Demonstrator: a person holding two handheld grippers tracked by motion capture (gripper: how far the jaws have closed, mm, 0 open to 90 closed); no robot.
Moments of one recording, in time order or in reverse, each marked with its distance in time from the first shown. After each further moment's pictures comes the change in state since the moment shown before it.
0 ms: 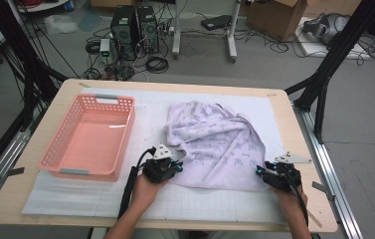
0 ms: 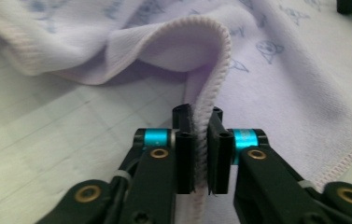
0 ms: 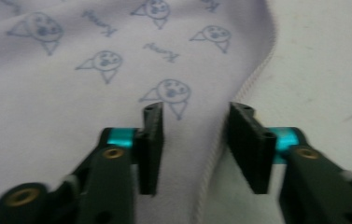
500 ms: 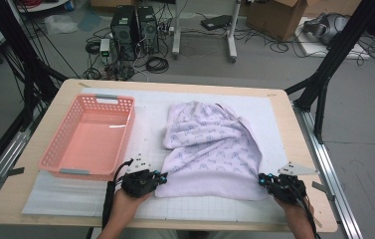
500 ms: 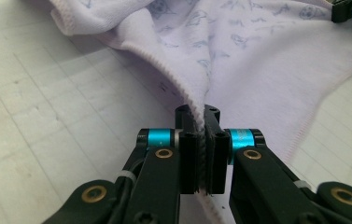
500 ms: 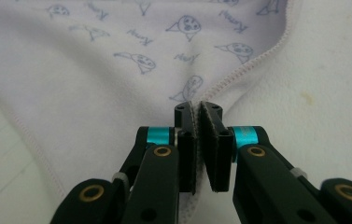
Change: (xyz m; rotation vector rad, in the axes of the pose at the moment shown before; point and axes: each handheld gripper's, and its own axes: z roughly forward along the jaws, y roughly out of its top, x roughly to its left) left arm -0.001 -0.034 -0.055 -0.050 -0.059 -0.061; right arm 0.021 -0.011 -0.036 -0.007 0.115 -0.042
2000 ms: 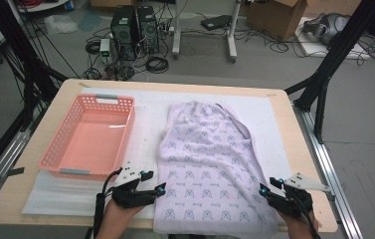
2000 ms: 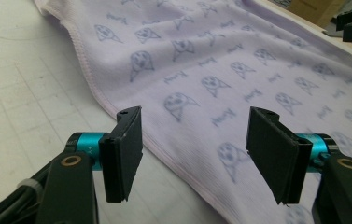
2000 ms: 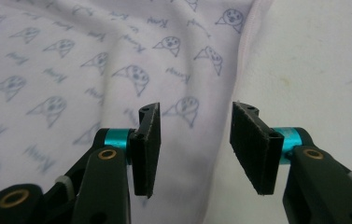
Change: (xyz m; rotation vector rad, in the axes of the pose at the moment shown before) left arm -0.007 -0.006 -0.020 -0.081 0.043 -0.002; right arm 0.022 -0.008 -0.021 -0.054 -0.094 0.046
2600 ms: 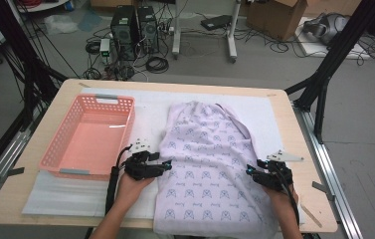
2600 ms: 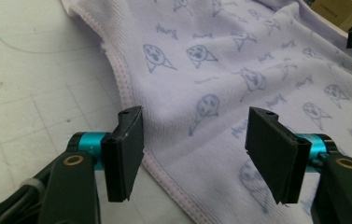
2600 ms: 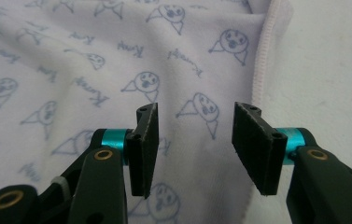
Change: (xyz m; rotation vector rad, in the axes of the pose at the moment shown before) left arm 0.044 0.027 0.056 0.030 0.045 -0.090; right arm -0.016 0.032 0.066 0.047 0.007 0.015
